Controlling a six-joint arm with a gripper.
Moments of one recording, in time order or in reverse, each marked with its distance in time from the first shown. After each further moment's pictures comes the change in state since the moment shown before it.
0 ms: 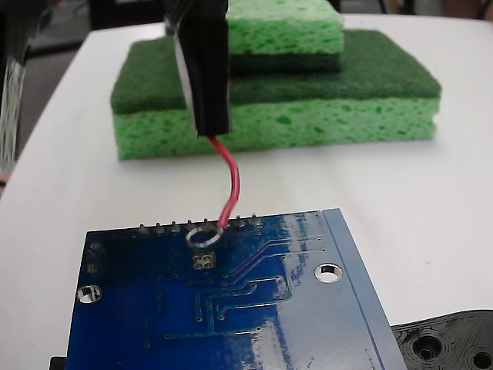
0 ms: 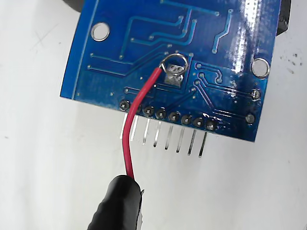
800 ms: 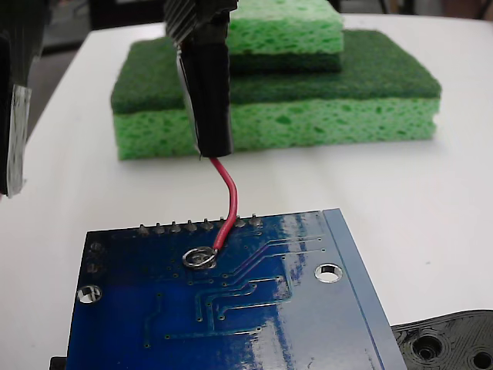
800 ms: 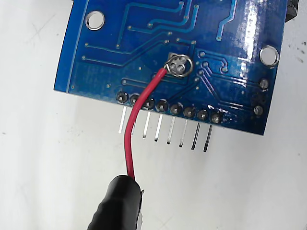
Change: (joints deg) arm -0.8 -1.2 -0.6 1.1 0.0 0.8
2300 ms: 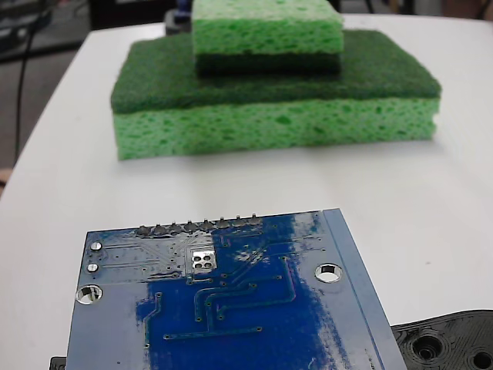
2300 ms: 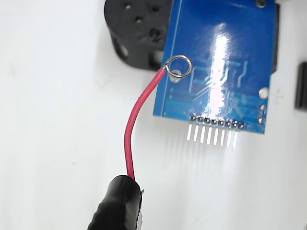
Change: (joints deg) arm -8.4 30.8 20.8 -9.7 5.4 10.4
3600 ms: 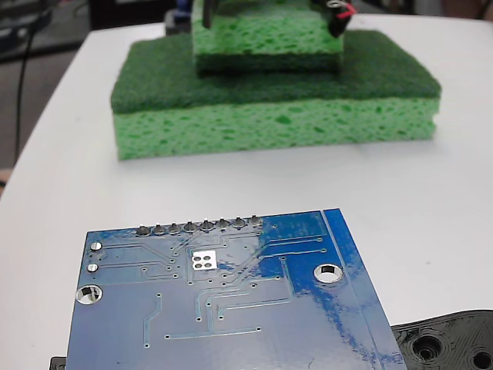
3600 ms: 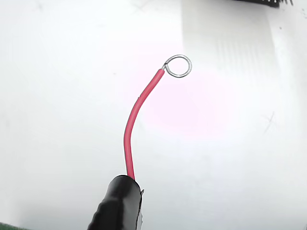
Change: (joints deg) arm -17.4 58.3 60.8 -18.4 16.7 16.7
